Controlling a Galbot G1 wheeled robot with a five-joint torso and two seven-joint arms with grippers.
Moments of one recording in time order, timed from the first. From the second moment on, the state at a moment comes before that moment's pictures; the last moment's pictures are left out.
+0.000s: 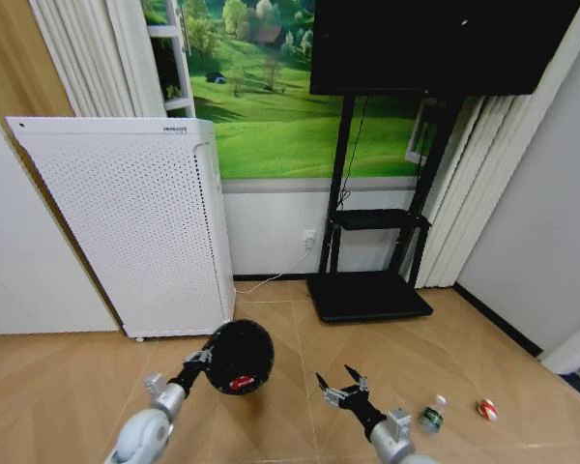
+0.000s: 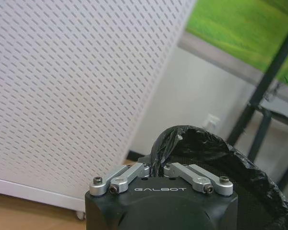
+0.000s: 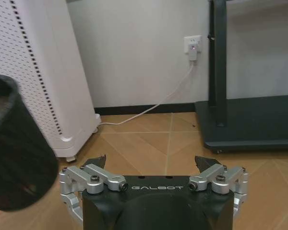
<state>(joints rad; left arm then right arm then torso) 1.49 -1.09 -0.60 -1.81 -0.89 0.04 0.12 -1.66 0.99 0.32 2.03 0.57 -0.10 0.17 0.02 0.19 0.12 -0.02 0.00</state>
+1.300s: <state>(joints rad) 1.54 -1.09 -0.62 -1.87 -0.95 0.04 0.06 -1.46 1.17 0.34 1.54 0.53 -0.18 0.45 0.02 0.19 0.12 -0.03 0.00</state>
